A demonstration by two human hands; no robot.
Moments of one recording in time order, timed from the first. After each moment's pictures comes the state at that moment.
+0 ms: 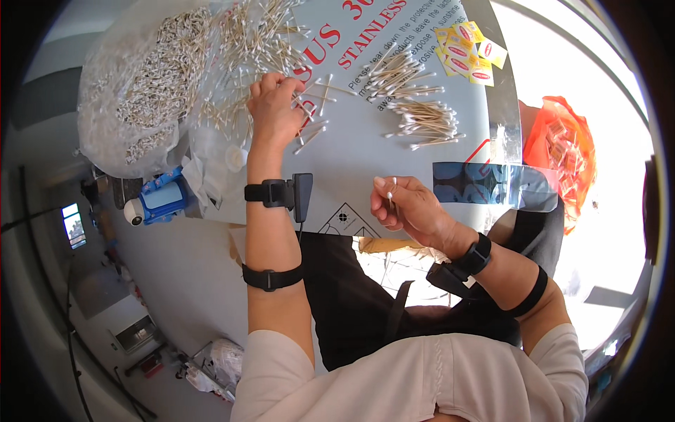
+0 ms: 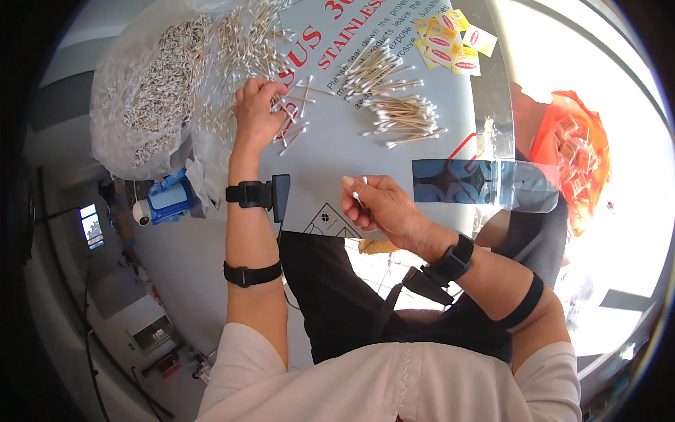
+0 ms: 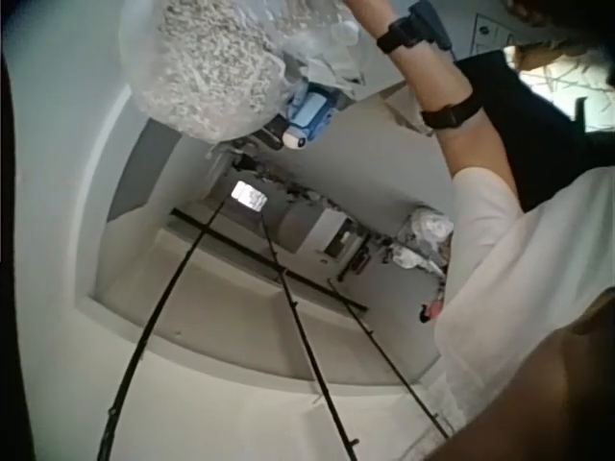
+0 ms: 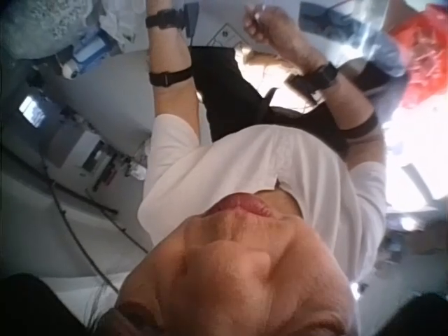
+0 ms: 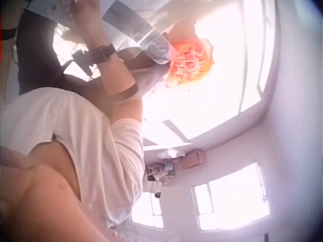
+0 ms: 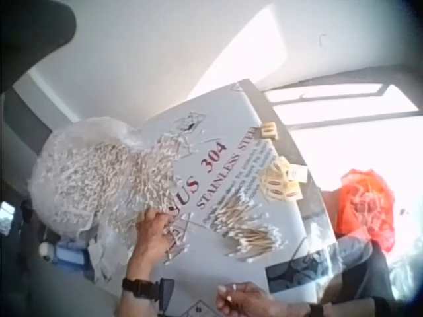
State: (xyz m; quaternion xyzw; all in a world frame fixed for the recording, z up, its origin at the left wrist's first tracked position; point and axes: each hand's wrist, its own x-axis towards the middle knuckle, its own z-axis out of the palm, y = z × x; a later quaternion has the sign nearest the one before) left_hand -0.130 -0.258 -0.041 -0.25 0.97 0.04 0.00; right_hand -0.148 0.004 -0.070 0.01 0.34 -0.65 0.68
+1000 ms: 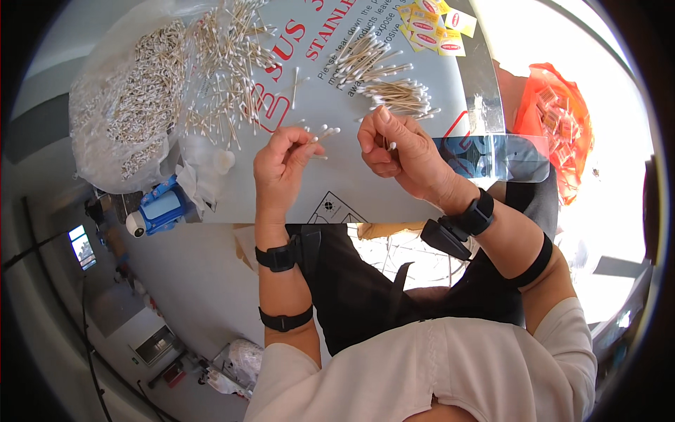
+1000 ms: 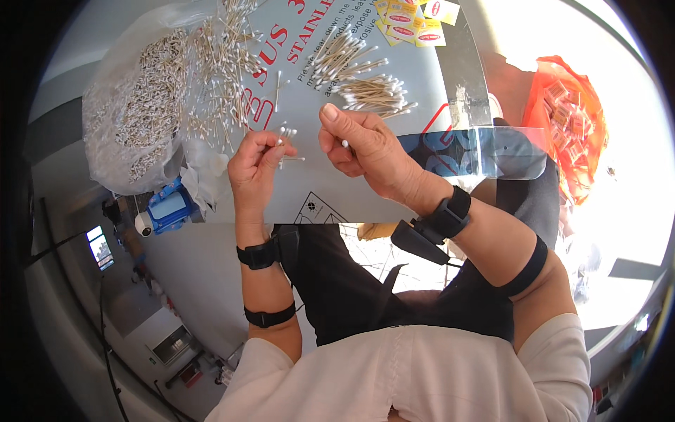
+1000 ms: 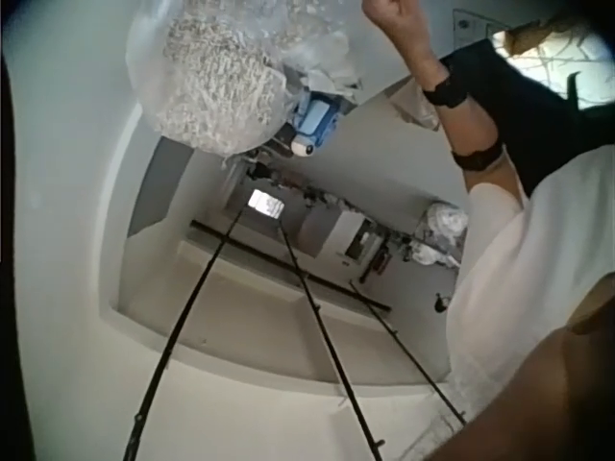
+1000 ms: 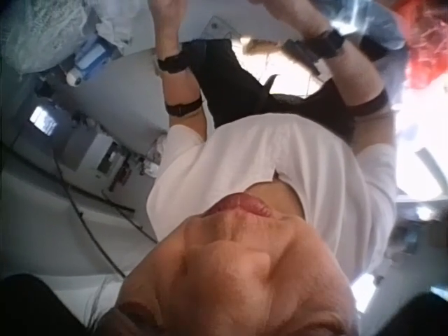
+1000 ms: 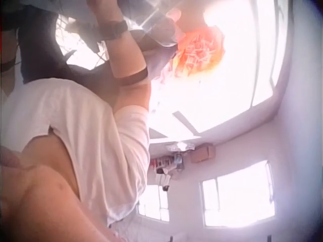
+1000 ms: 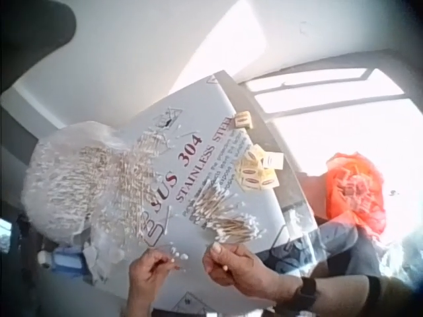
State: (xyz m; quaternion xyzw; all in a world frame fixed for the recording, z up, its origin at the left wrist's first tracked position) left_hand -0.073 -0.175 -0.020 -0.16 0.83 0.53 -0.10; right_hand -0.191 0.003 -0.051 -0.05 0.26 -0.77 0.58
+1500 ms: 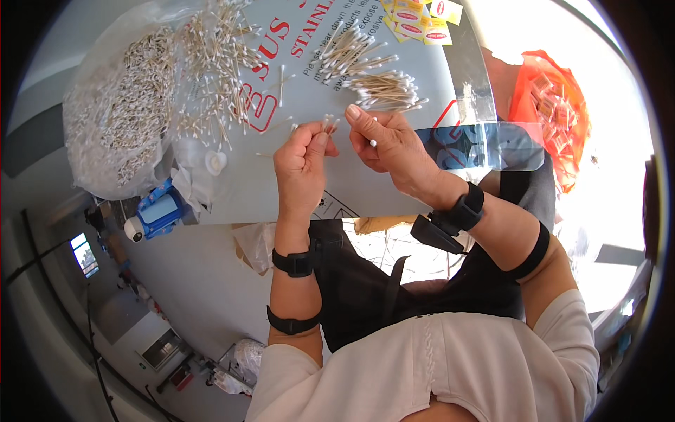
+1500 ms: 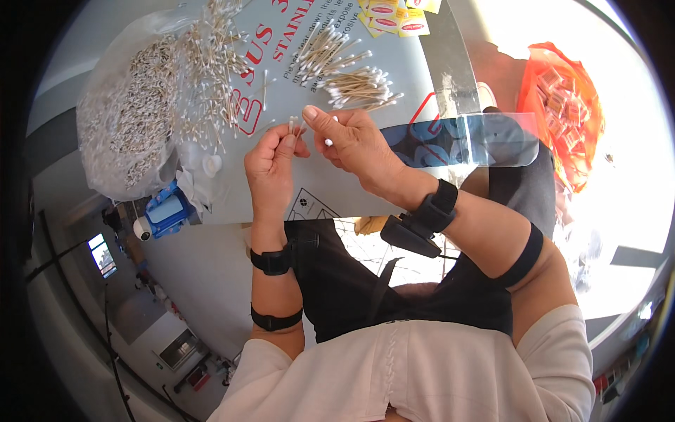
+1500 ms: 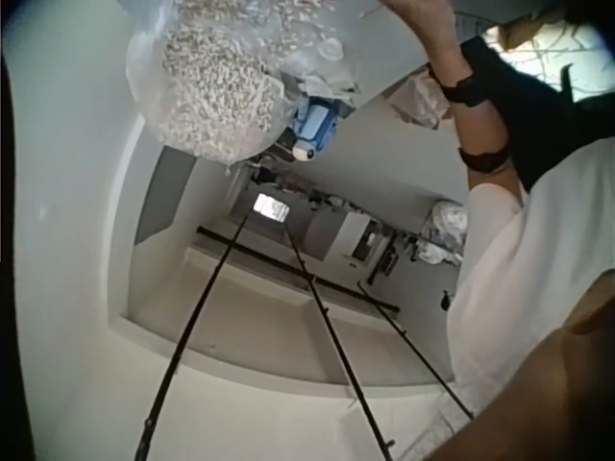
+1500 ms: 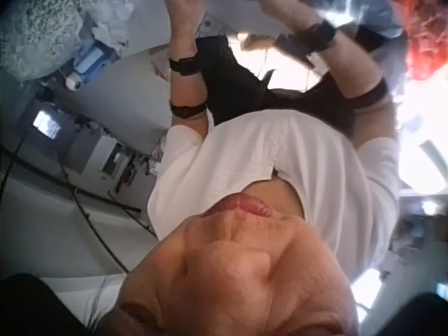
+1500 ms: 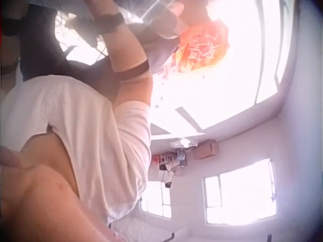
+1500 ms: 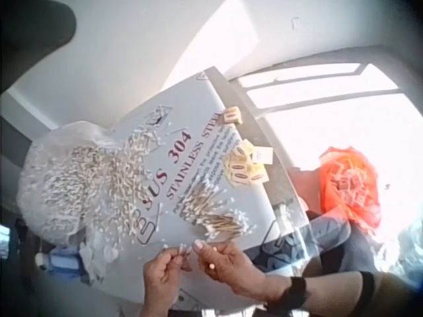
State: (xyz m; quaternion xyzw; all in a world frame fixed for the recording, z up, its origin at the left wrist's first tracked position) left_hand -0.091 -0.127 -0.023 -0.20 0.86 0.46 -0.09; right_hand -0.184 0.004 -0.052 -0.02 0.38 -0.75 0.54
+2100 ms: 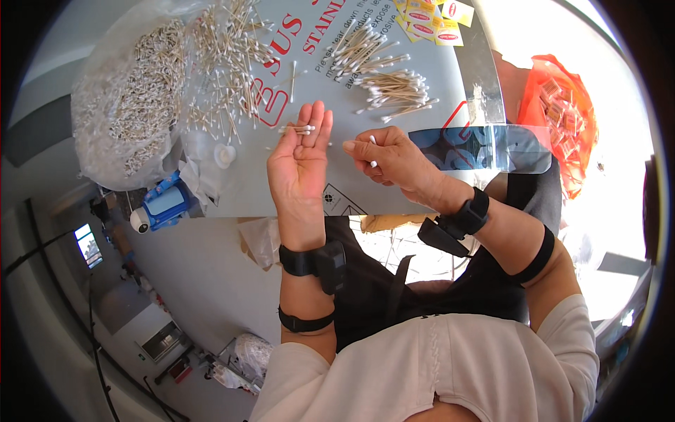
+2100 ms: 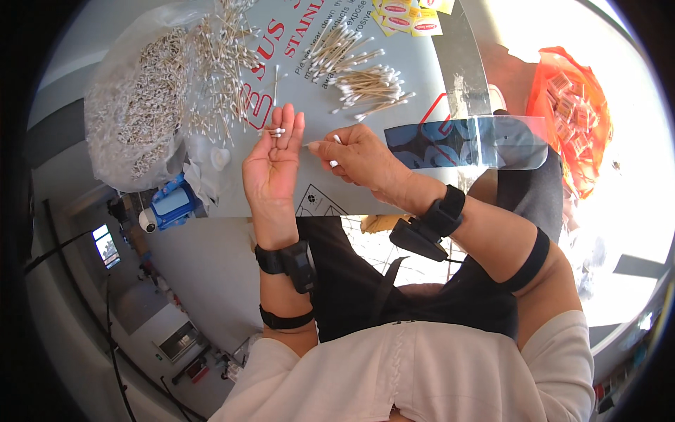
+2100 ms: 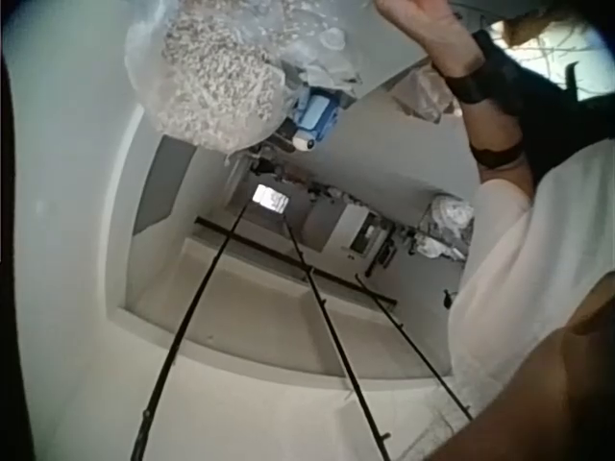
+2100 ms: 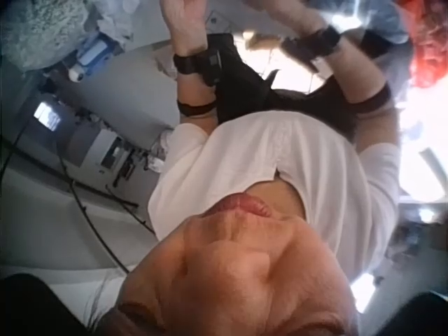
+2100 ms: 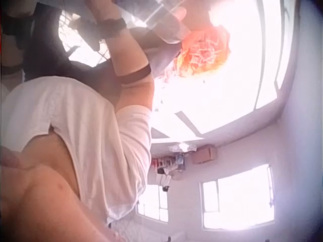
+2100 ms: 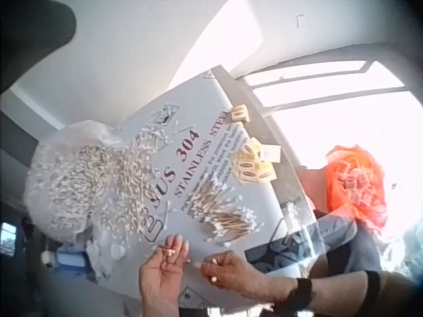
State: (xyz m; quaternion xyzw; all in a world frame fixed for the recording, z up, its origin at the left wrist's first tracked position) left_hand -0.100 -0.139 -0.023 -0.43 0.17 0.84 -0.28; right_hand -0.174 0.002 -0.051 -0.03 0.42 -0.66 0.61
